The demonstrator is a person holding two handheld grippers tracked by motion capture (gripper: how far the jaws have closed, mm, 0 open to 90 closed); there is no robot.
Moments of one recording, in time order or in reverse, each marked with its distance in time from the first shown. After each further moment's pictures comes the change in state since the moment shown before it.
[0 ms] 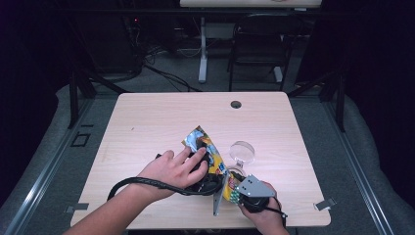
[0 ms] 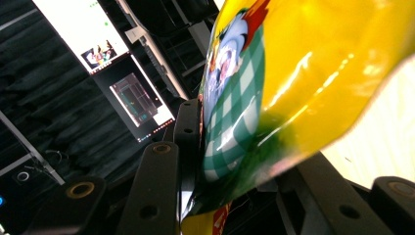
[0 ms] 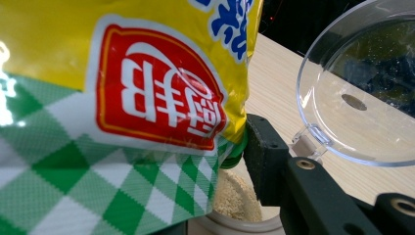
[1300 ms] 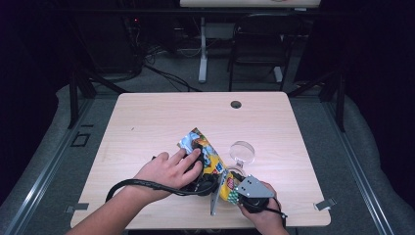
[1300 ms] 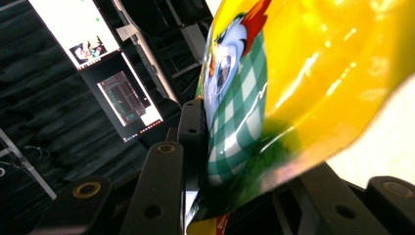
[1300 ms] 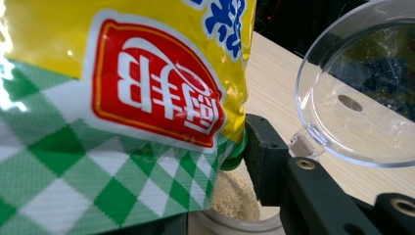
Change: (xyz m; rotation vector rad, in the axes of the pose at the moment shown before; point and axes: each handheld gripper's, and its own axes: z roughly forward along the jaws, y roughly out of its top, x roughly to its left) left arm -0.010 -0.007 0.004 -0.016 -0.060 -0.082; right arm 0.001 0.001 0.000 0.003 -0.013 -0.018
